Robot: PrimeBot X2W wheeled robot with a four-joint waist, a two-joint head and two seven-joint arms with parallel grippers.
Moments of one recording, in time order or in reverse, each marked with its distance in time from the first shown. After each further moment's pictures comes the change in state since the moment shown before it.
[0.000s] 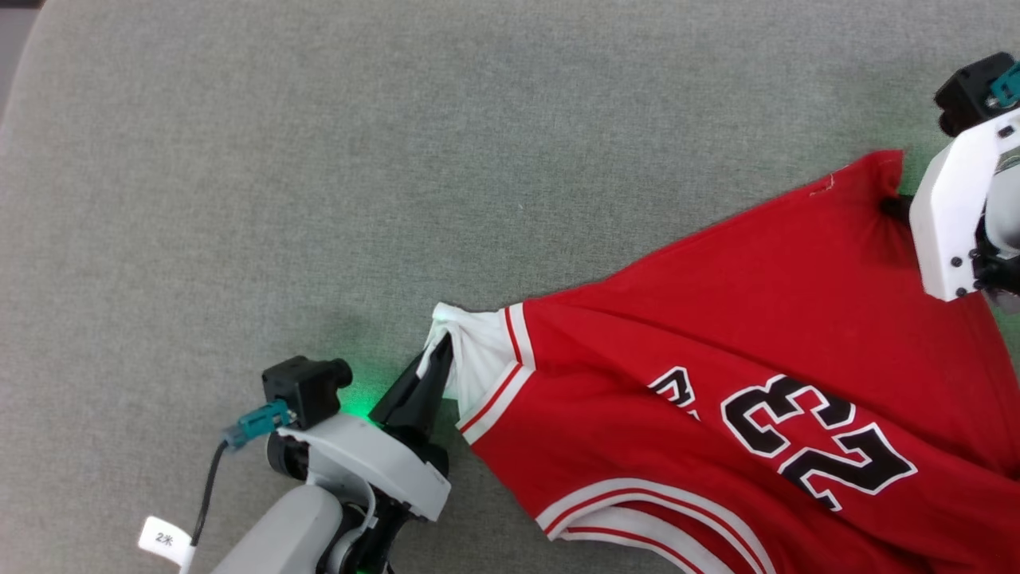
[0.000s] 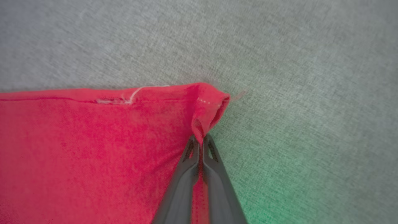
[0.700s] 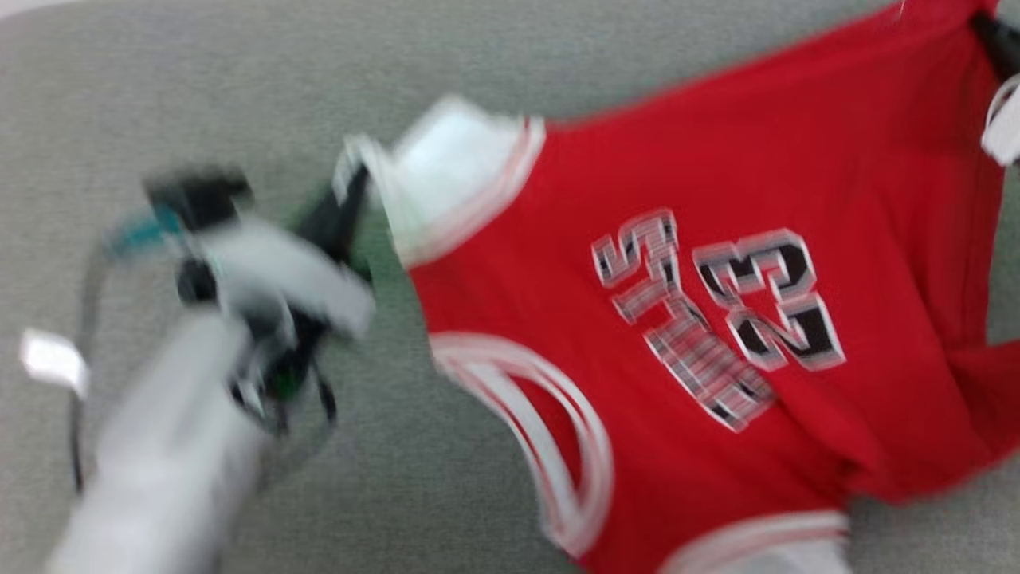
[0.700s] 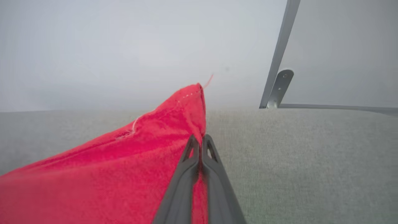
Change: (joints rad) left arm -0.302 0.044 0.108 0.110 -0.070 -0.040 0.102; right arm -0.151 0.119 -0.229 0.323 0.043 0.002 -0.524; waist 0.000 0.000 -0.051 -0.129
